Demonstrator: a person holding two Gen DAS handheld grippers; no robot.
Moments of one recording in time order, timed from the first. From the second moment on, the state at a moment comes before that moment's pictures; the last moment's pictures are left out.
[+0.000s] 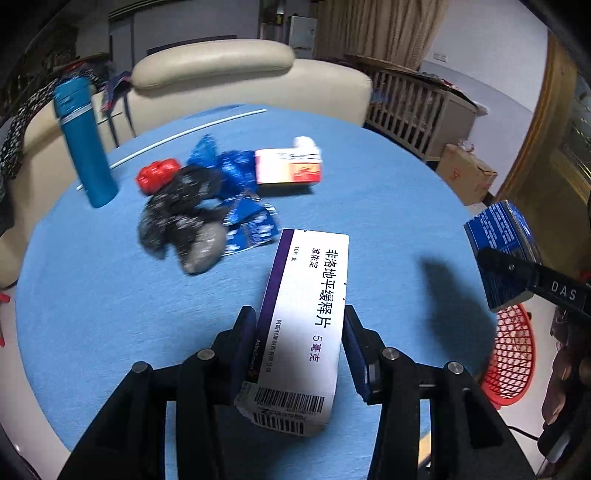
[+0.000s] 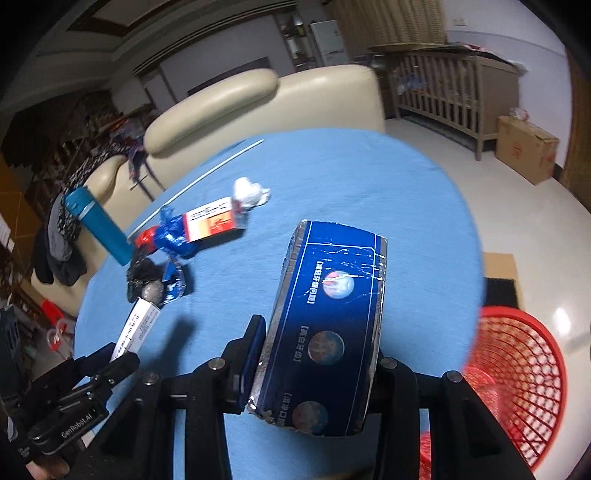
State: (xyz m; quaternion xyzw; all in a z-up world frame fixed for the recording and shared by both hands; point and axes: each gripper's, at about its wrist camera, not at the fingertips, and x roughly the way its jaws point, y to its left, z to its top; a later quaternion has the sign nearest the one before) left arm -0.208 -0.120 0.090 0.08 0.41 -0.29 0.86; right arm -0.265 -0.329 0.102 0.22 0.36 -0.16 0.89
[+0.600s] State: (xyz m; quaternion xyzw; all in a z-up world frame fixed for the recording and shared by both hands) left arm -0.275 -0.220 0.109 0.14 0.39 -0.39 0.82; right arm -0.392 -0.414 0.077 0.26 0.37 -0.27 0.85
